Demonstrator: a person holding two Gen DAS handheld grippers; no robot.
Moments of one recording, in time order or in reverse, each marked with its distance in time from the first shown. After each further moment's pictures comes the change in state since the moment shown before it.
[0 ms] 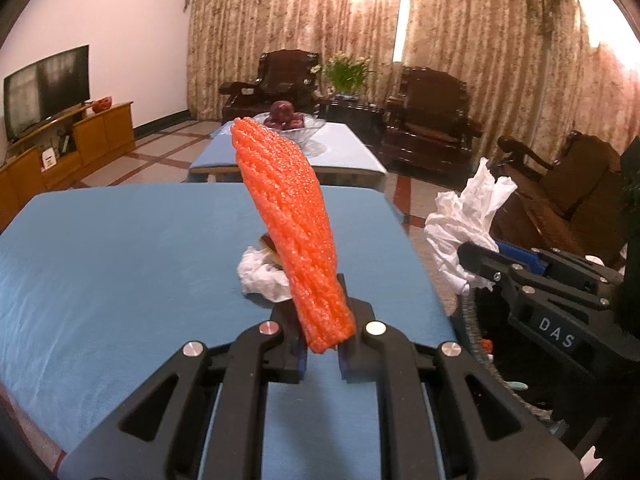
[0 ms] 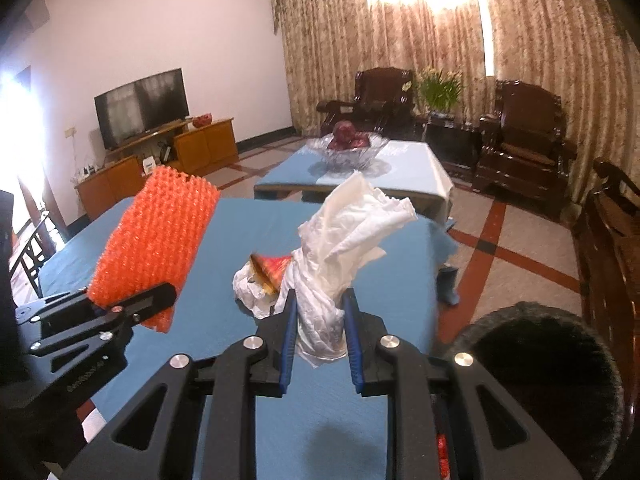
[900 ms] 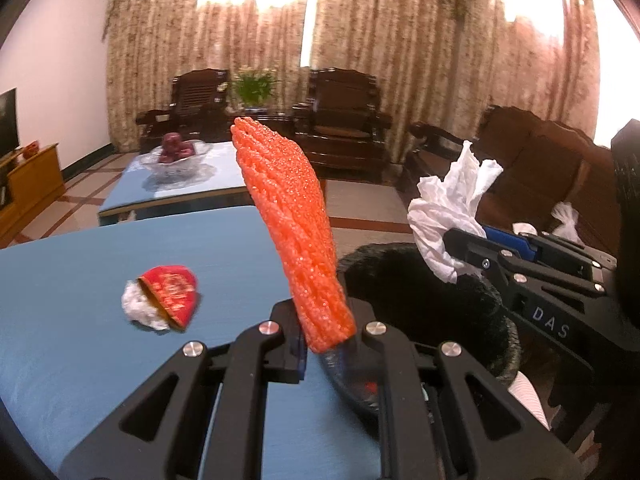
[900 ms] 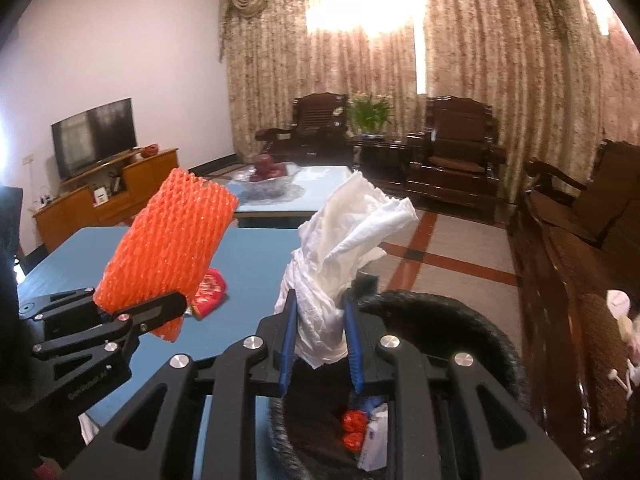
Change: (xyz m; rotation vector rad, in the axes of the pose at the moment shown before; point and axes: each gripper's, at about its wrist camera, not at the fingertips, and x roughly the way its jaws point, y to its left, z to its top) left arm -0.021 -0.141 -0.005 0.172 -0.027 -0.247; right arm -0.109 -0.084 -0.020 0.076 -0.082 -0.218
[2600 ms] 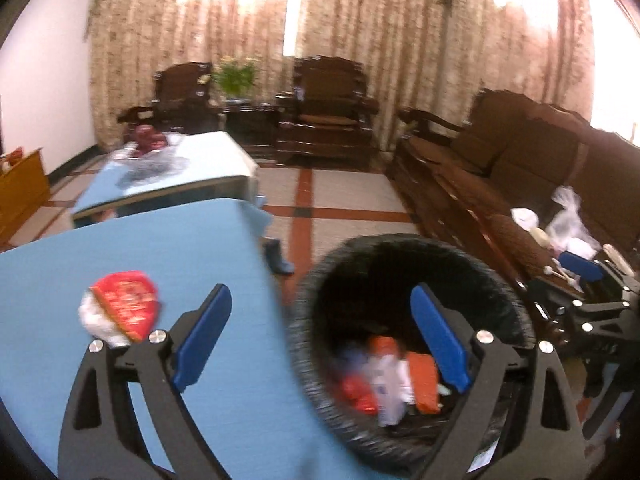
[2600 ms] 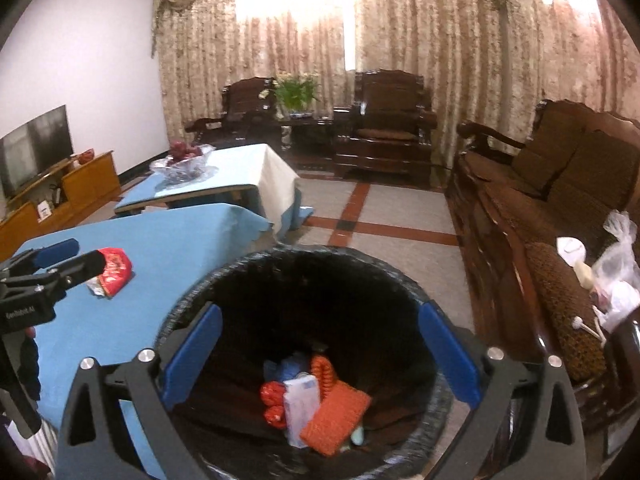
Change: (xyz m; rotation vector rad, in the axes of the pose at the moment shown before) left arm 0.059 0.004 -0.002 0.020 0.026 0.006; right arm 0.021 -0.077 -0.038 0.087 0.057 -0.163
